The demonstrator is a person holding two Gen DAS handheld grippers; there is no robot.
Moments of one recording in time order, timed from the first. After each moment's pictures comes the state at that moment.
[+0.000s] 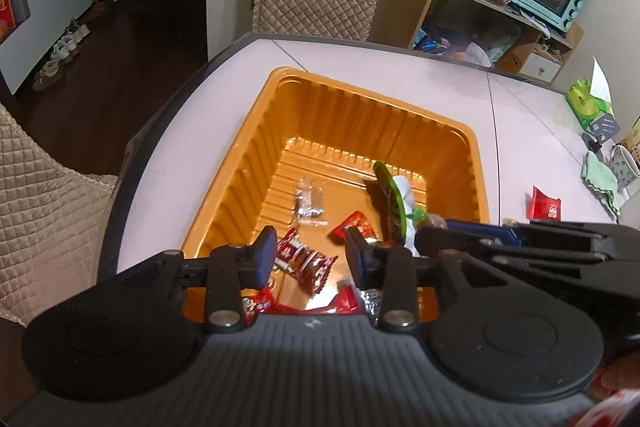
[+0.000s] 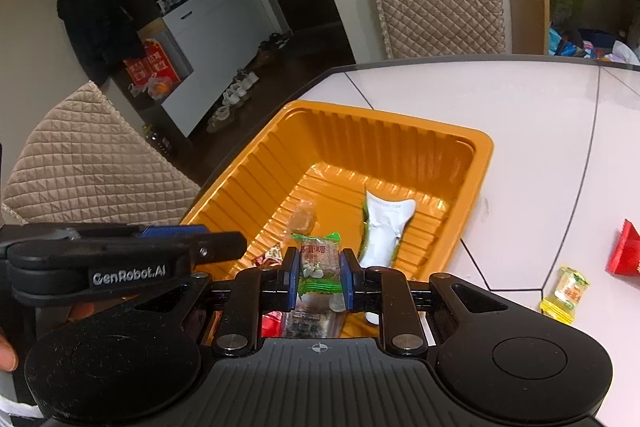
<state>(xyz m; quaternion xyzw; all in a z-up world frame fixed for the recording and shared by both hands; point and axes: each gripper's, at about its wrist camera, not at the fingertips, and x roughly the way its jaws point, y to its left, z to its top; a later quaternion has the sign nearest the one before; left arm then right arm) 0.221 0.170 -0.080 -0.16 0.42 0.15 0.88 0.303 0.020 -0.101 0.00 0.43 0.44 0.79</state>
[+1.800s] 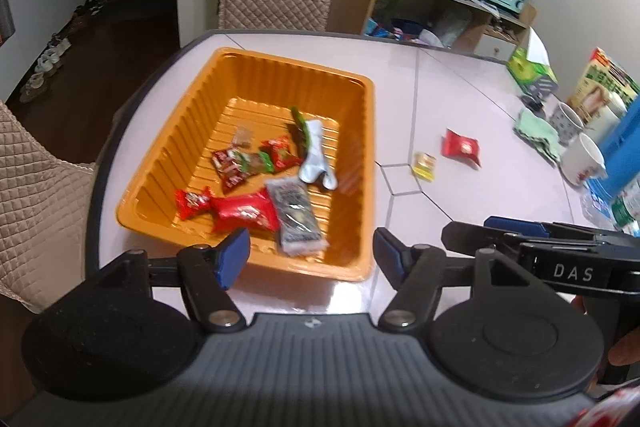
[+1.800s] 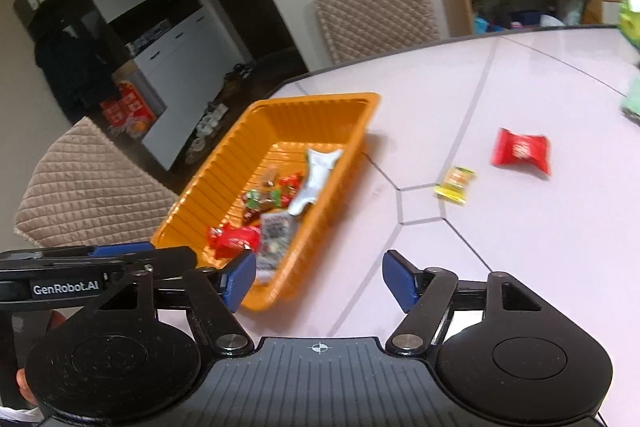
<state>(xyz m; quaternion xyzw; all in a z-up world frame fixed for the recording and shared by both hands) 0.136 0.066 -0.038 -0.14 0.42 0.11 0.89 0.222 -0.131 -0.073 0.06 0.43 0.37 0.82</state>
